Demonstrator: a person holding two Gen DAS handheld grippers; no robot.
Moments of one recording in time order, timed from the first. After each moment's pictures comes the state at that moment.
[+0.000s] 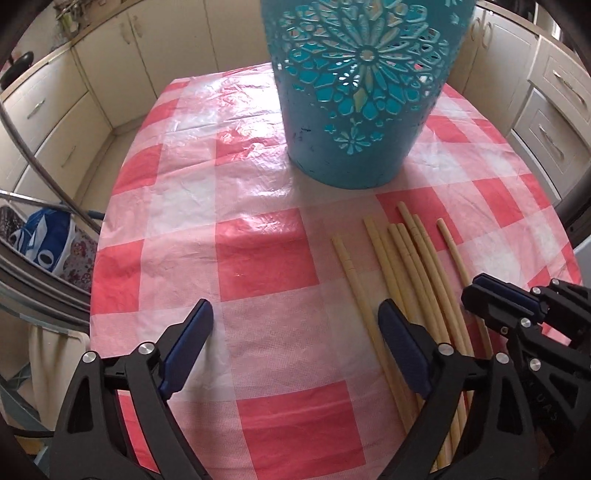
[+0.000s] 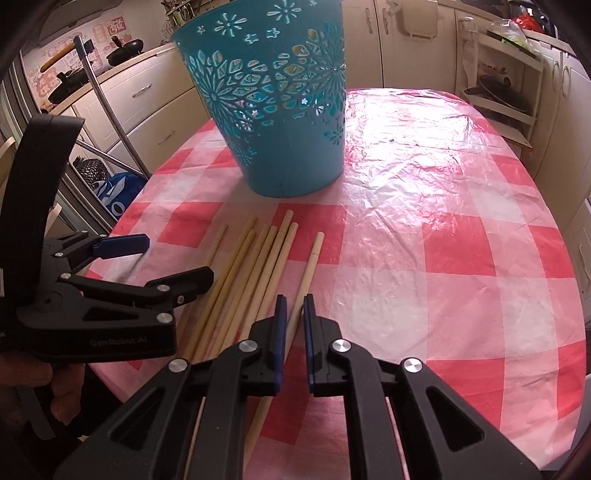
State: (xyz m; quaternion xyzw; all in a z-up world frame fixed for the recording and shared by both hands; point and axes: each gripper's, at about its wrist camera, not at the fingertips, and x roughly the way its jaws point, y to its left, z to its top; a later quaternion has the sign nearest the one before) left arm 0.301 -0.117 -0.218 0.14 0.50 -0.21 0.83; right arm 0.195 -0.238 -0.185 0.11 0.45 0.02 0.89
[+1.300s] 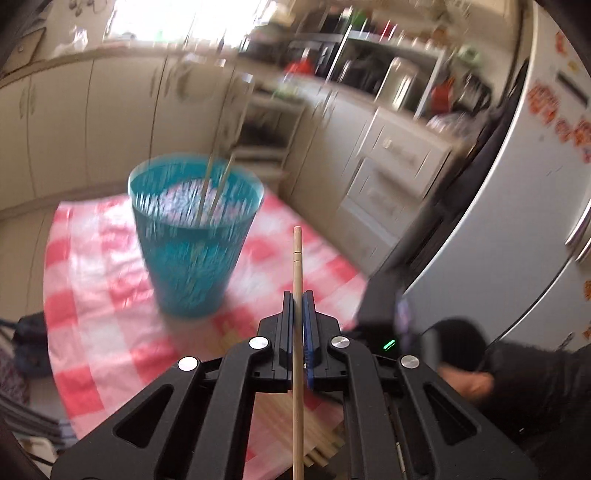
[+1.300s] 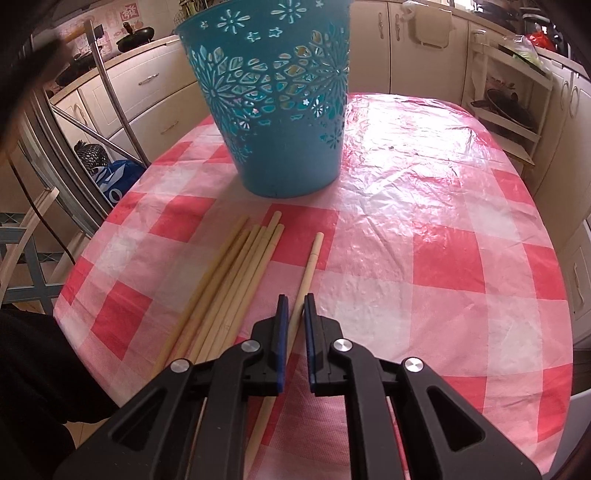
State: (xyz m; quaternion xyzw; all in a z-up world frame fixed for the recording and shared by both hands) left arm 0.272 -0.089 -0.076 0.00 0.34 -0.50 0.80; right arm 0.197 -0.243 -0.186 0.07 0.45 0.03 0.89
